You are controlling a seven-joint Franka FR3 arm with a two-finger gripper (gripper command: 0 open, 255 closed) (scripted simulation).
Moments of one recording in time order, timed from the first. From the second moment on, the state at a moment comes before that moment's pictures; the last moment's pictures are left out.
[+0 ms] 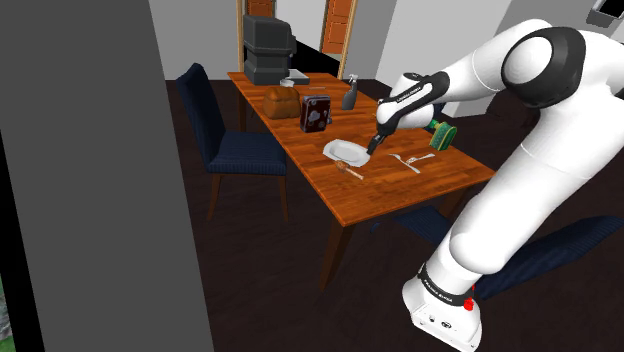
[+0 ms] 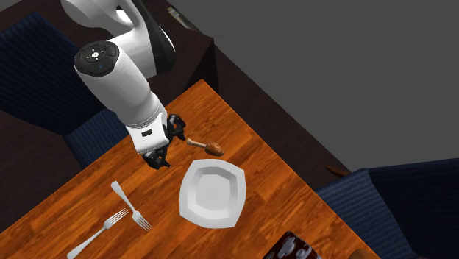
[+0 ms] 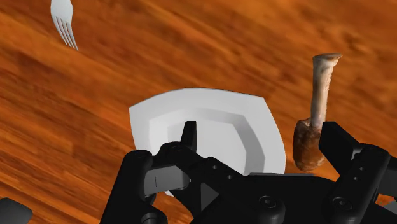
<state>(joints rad) -0.07 -0.07 -0.63 -2.43 -0.12 2.66 -0.64</state>
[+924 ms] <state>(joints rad) -0.06 -0.01 -0.63 -2.43 -0.05 2.72 -0.69</state>
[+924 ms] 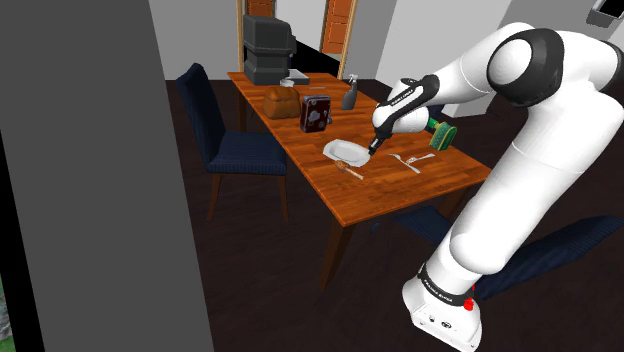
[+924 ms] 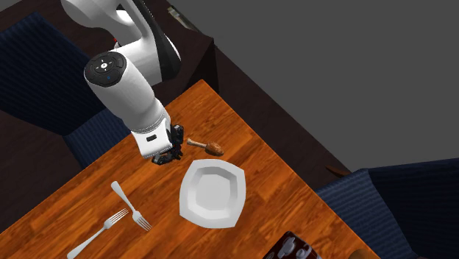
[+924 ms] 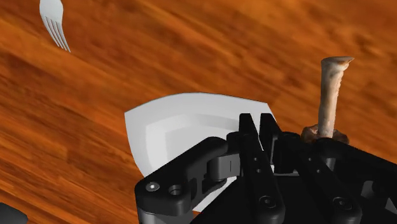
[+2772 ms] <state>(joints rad) -0.03 0.23 -0.48 -2.41 0.17 2.81 -0.77</state>
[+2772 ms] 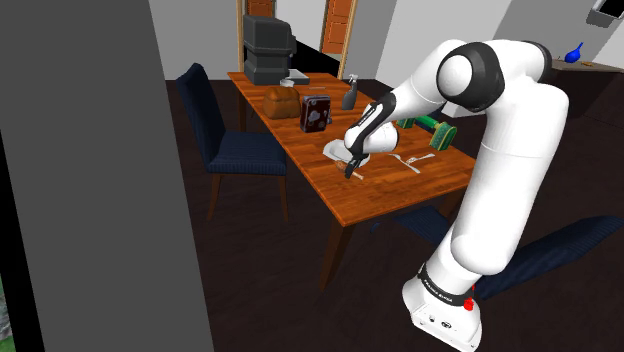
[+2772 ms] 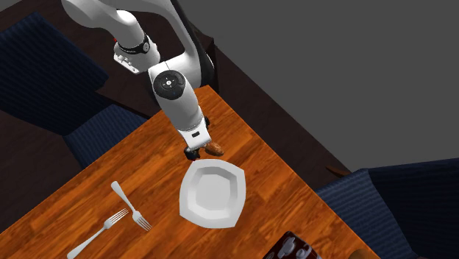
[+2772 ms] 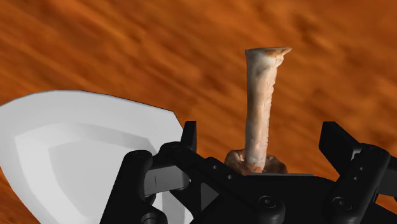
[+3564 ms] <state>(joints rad) -0.03 0.24 -0.48 -2.41 0.17 2.81 -0.78</state>
